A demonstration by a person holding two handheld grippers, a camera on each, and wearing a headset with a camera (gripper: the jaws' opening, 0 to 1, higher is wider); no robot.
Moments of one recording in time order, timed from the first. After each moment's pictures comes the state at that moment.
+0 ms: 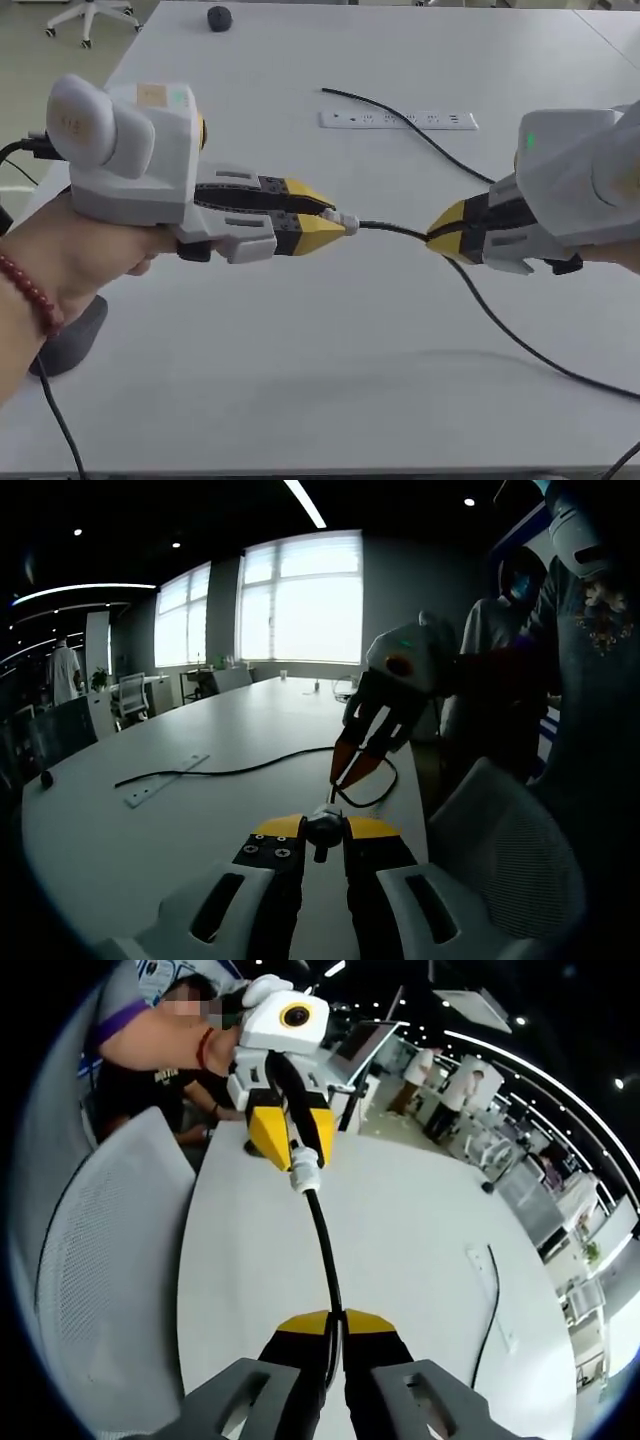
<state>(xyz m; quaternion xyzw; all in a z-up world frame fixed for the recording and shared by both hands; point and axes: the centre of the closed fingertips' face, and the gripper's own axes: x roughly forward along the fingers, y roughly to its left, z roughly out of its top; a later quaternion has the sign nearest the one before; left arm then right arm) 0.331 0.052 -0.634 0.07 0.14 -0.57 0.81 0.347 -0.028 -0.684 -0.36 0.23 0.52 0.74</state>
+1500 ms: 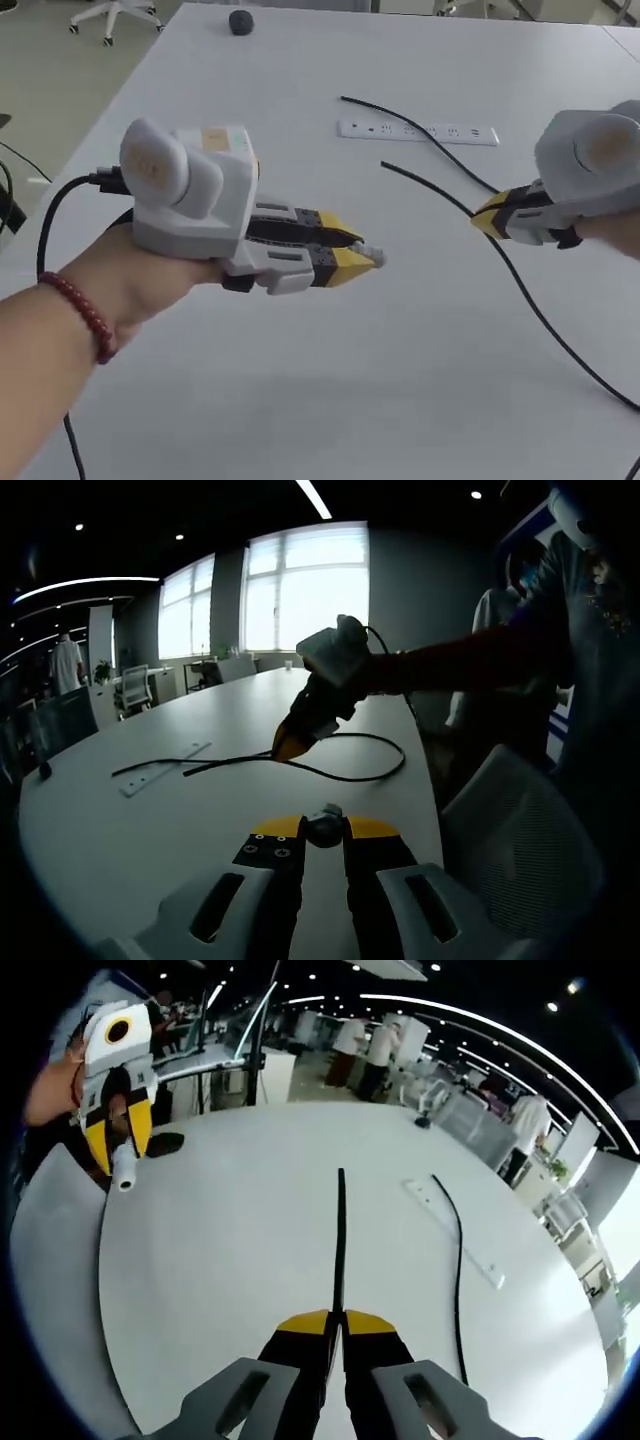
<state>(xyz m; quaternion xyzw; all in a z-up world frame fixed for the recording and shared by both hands) 0.344 0.040 -0.662 0.08 0.16 -0.56 0.81 0.469 -0.072 -0.725 -0.27 0.30 0.39 0.83</state>
